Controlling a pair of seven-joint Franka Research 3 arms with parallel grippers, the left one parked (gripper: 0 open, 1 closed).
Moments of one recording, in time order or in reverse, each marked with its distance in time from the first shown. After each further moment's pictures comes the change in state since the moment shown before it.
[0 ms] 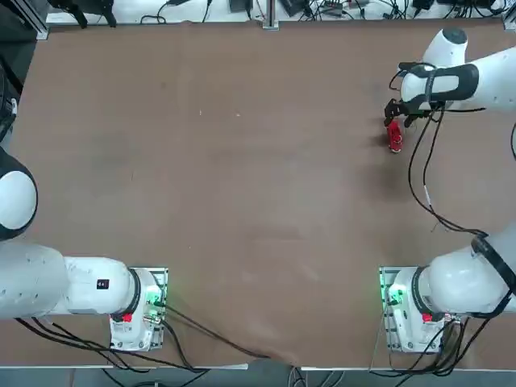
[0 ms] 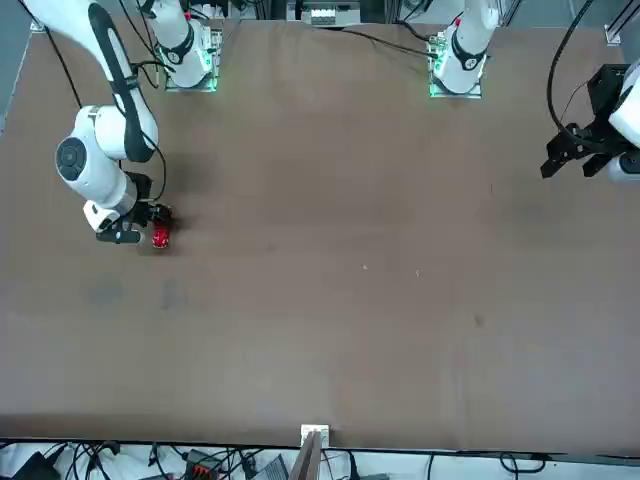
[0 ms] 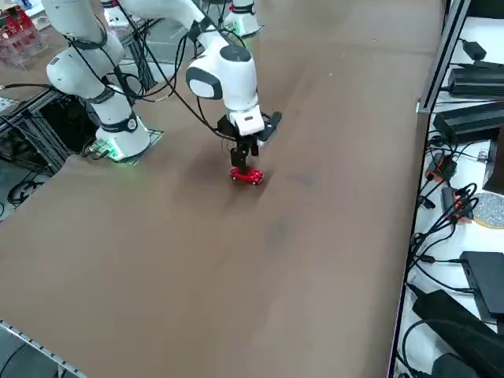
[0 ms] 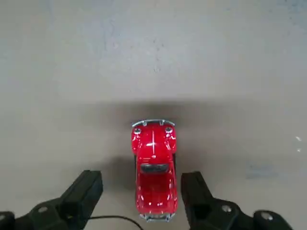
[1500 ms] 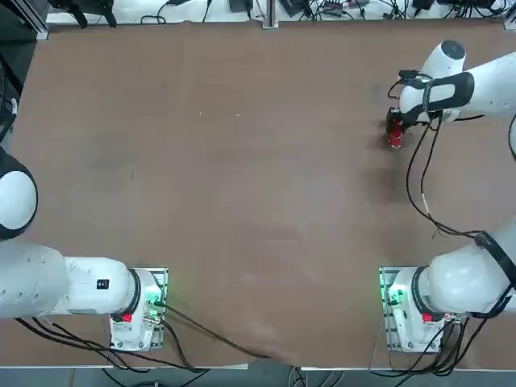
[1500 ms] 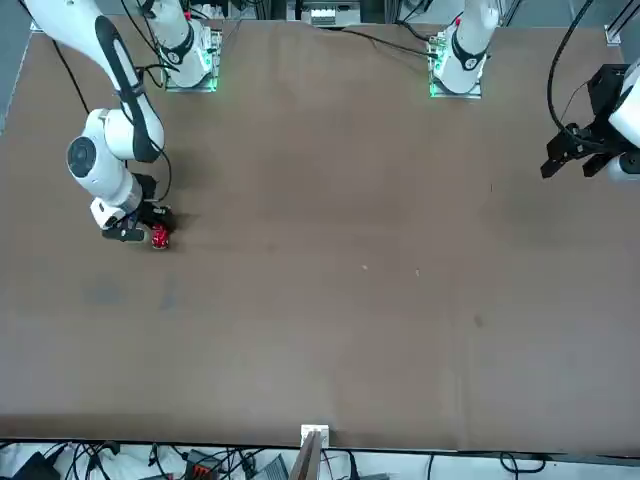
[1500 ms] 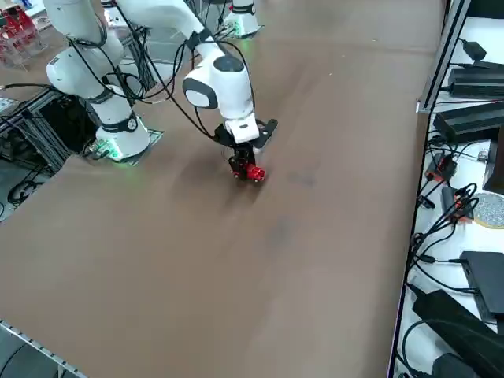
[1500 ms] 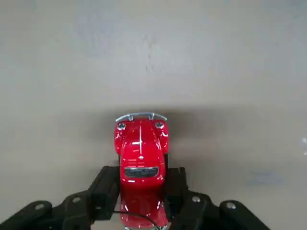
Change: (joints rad) arm -0.010 -0.001 -0.002 -0.027 0.000 0.061 0.000
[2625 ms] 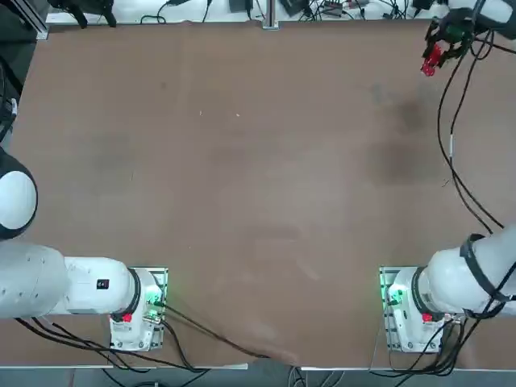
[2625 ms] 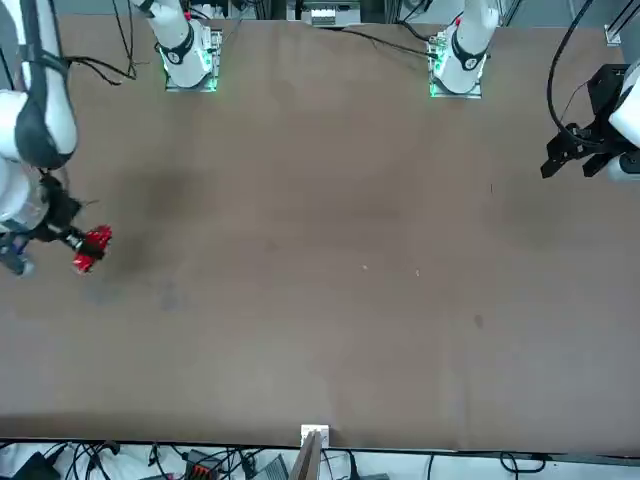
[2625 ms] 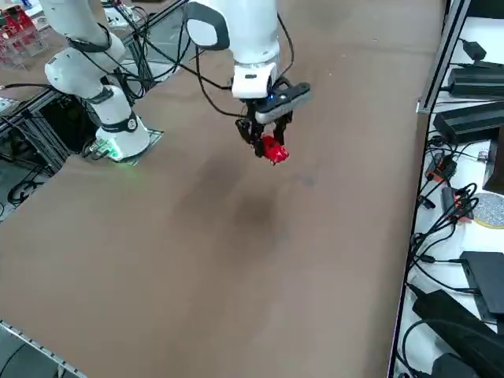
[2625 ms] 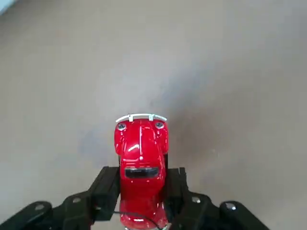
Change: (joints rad) arm -0.122 0.026 -0.012 0.580 0.003 -0.512 0.489
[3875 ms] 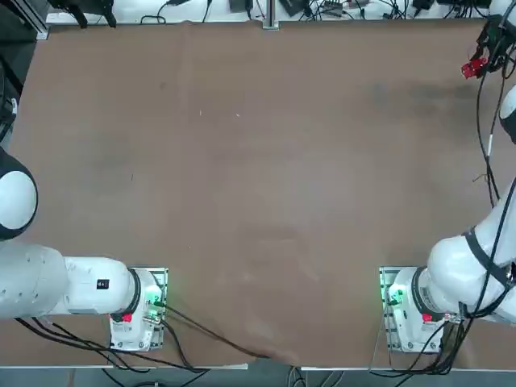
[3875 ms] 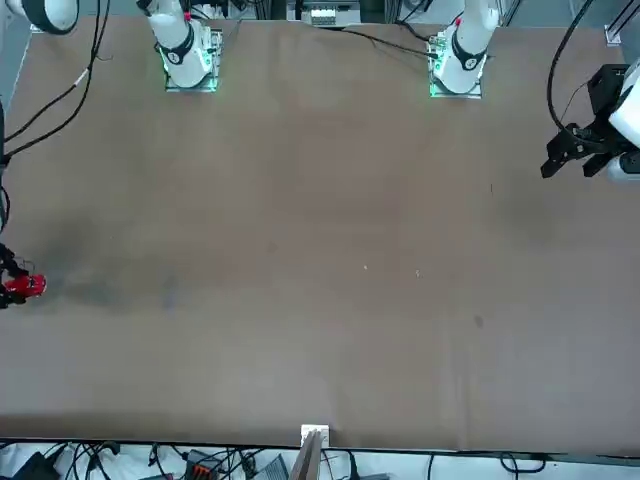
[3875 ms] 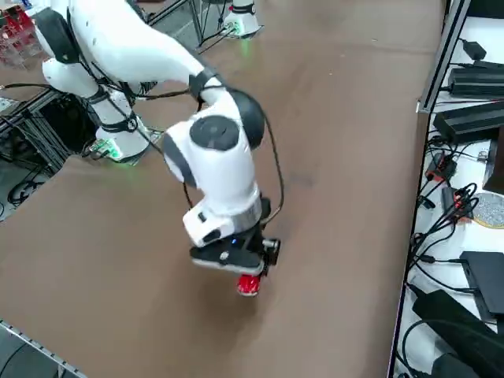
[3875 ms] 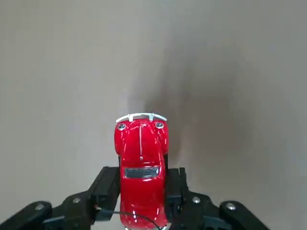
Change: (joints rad) arm -0.269 0.523 -0.077 0.524 0.033 0.027 0.419
